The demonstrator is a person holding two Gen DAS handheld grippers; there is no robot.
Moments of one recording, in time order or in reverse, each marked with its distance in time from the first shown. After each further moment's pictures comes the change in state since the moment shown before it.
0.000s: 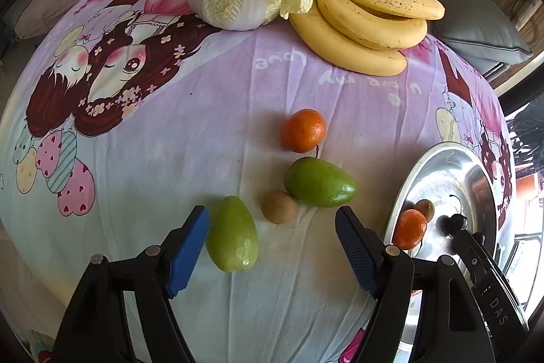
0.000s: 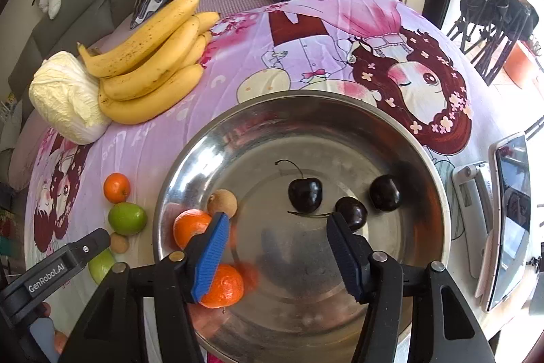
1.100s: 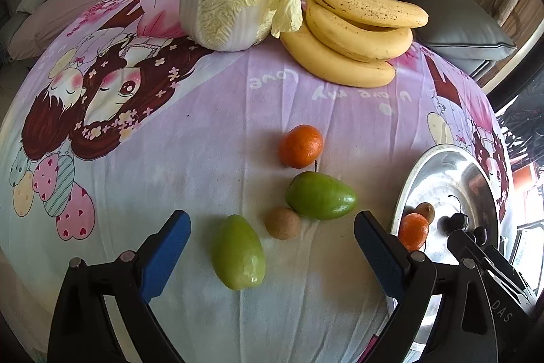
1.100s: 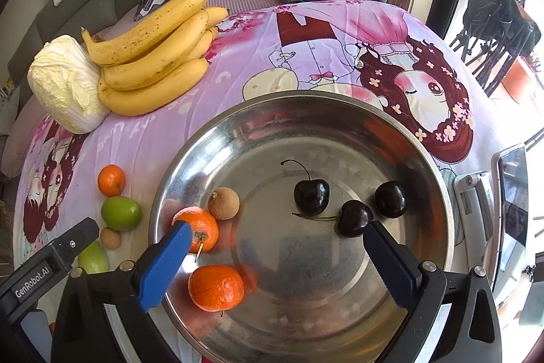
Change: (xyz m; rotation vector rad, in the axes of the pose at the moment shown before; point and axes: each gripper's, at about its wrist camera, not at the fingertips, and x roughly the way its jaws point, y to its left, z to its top) left arm -0.004 0.004 -0.003 0.071 -0.104 -0.039; right arm 0.007 0.006 -0.002 -0.028 -0.012 -0.045
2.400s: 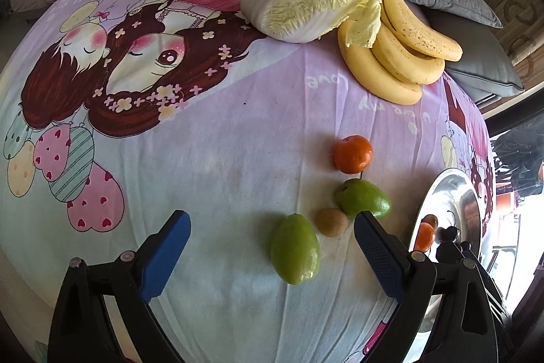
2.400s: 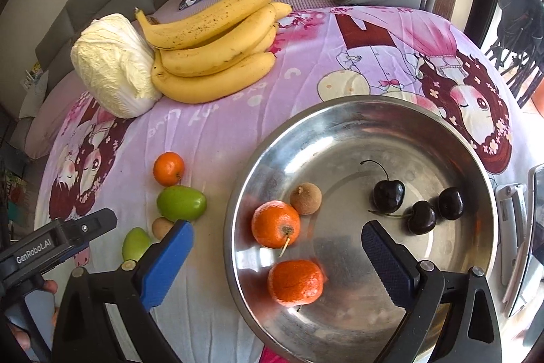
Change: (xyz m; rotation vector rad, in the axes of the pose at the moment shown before) left arm -0.001 0.069 0.011 -0.154 0.110 -0.087; right arm -0.012 0.057 -0.002 -0.093 -0.009 0.132
